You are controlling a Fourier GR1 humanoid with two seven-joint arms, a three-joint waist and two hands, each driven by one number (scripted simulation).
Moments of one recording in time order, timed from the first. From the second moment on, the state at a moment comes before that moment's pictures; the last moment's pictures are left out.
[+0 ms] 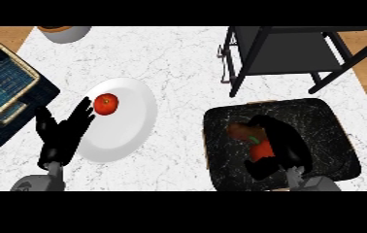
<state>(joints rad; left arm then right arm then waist) -0.06 0.29 -0.04 -1.35 0.25 0.07 0.25 -0.09 -0.30 0.37 -1.64 0.67 0.13 0.60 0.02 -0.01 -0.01</state>
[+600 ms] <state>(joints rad) -0.06 0.28 -0.02 -1.34 0.24 0.08 0.27 -0.25 -0.23 0.40 -1.93 0.64 0.21 0.58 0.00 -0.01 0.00</state>
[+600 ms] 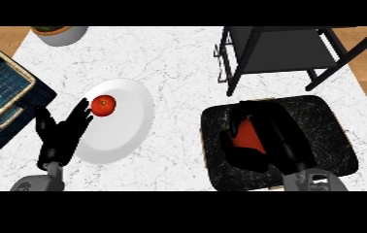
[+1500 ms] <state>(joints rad) -0.05 0.26 -0.01 -1.37 0.22 0.07 0.28 -0.83 -0.34 -0.09 -2.02 0.39 0.44 0.95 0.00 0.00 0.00</state>
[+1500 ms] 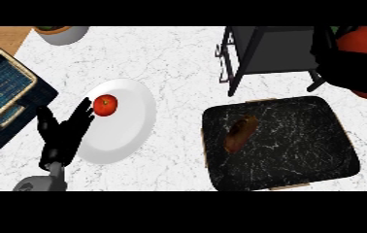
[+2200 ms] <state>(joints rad) -0.06 0.24 0.00 -1.38 0.20 0.06 0.30 -1.10 -0.52 -0.22 -1.49 0.38 0.46 0.74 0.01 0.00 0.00</state>
